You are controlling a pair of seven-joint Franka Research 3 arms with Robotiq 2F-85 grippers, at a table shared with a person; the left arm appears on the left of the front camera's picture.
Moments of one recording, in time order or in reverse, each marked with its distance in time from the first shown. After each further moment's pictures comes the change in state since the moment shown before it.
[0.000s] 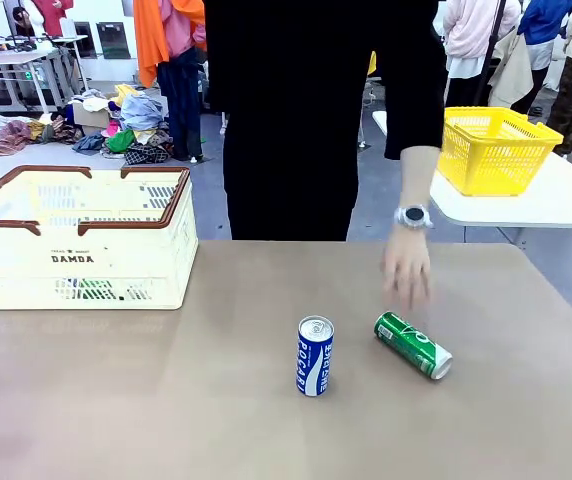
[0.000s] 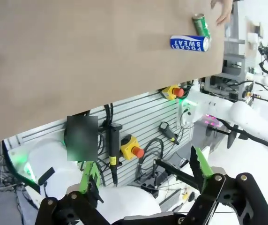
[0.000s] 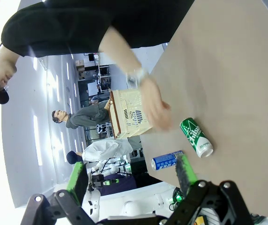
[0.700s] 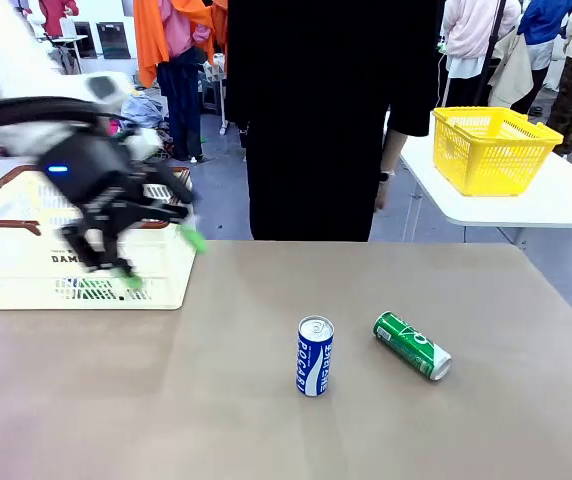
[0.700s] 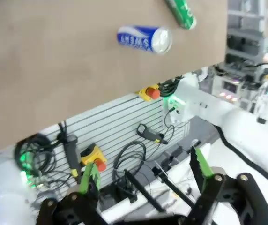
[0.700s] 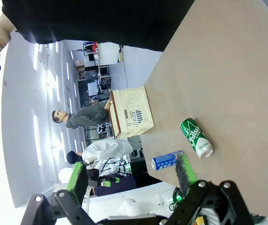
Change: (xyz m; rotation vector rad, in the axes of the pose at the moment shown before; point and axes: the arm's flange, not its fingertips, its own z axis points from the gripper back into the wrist) left arm 0.066 -0.246 -0.187 0.164 0.183 -0.056; right arm 0.000 0.000 0.000 0.000 0.000 0.001
